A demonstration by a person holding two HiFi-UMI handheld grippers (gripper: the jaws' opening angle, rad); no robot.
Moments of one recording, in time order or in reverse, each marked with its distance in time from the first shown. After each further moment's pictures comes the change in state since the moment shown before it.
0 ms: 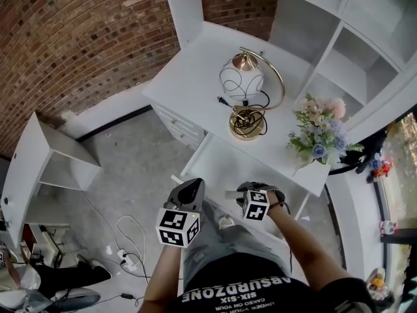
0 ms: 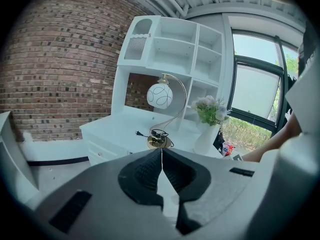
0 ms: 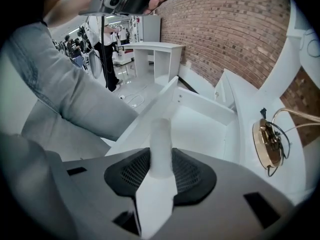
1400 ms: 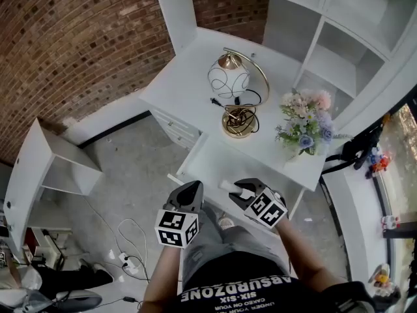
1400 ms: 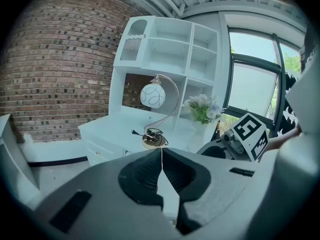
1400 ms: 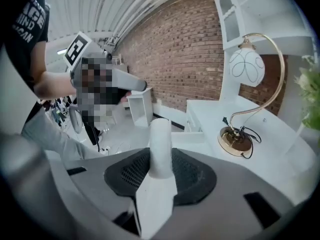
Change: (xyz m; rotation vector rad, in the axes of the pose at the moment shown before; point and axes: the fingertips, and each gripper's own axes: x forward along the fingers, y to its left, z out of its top) left arm -0.015 -0.035 -0.006 0.017 0.008 -0.004; right arm -0.126 -0.010 0.050 0.395 -0.451 -0.164
